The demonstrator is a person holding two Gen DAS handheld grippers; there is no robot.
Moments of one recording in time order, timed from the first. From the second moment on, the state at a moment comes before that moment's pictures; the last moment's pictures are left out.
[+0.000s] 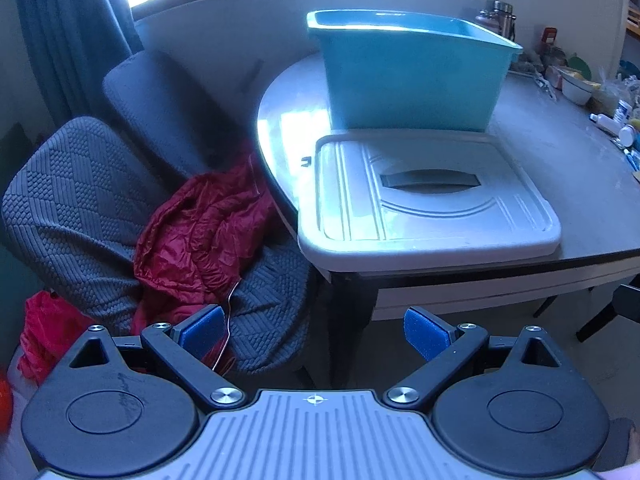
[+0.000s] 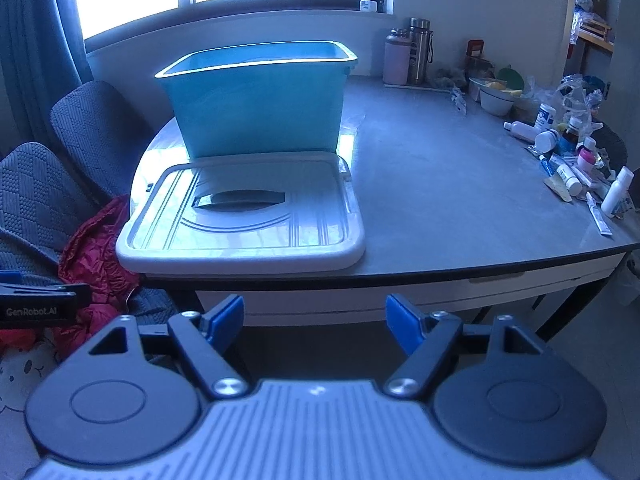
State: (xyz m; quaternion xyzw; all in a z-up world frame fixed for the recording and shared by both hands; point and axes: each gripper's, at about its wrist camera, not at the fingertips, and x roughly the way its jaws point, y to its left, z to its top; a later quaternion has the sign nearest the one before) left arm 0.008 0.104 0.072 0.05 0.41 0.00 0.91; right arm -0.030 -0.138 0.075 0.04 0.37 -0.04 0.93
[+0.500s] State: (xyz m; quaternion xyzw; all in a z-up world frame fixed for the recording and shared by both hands) left arm 0.056 0.094 0.063 0.05 0.43 0.01 0.90; right arm 0.012 -0.158 0.067 0.04 0.38 -0.04 0.92
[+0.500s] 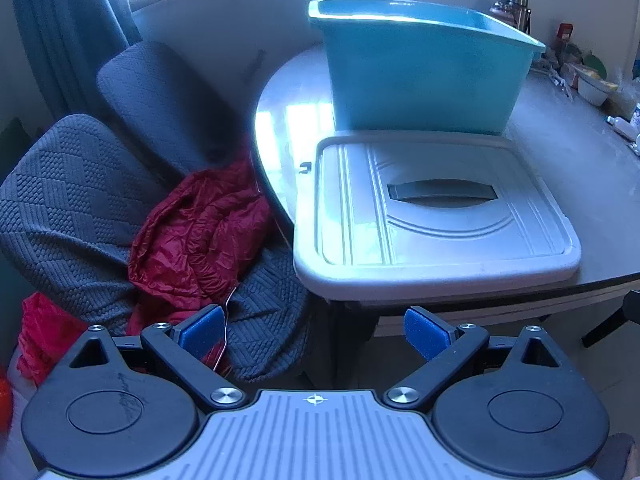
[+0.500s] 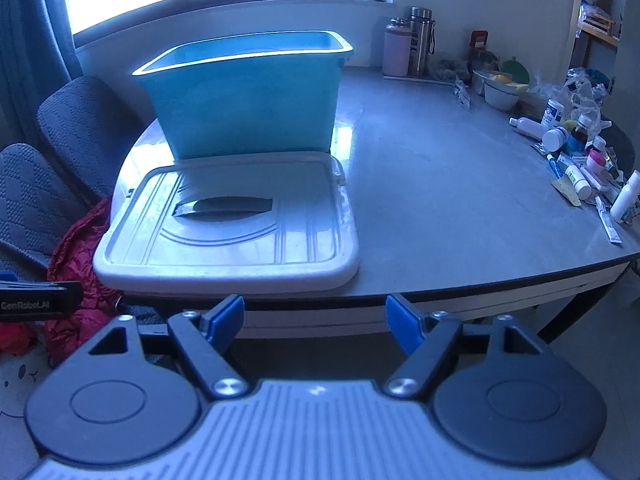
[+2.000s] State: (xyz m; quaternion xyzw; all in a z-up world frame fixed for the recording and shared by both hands) left arm 0.200 0.088 0.023 0.04 0.50 0.06 0.86; right arm 0.187 -0.191 0.011 0.03 0.45 0.00 0.89
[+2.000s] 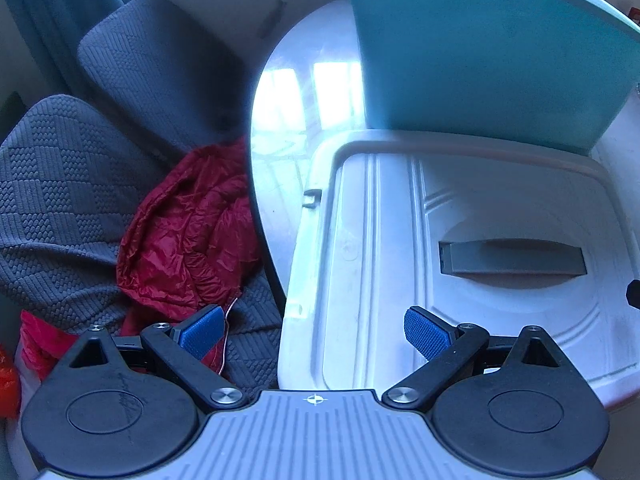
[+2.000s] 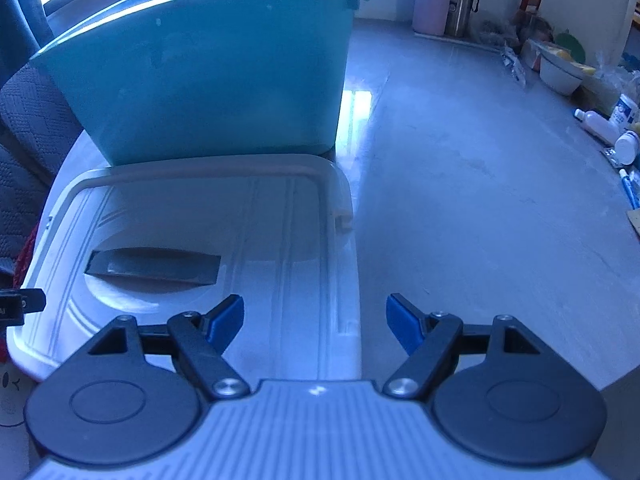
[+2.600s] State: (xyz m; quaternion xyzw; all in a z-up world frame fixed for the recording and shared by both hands) left arm 0.227 0.089 0.010 0.02 0.51 0.07 0.86; right arm 0.215 -0.195 -0.004 0.04 0.48 0.01 0.88
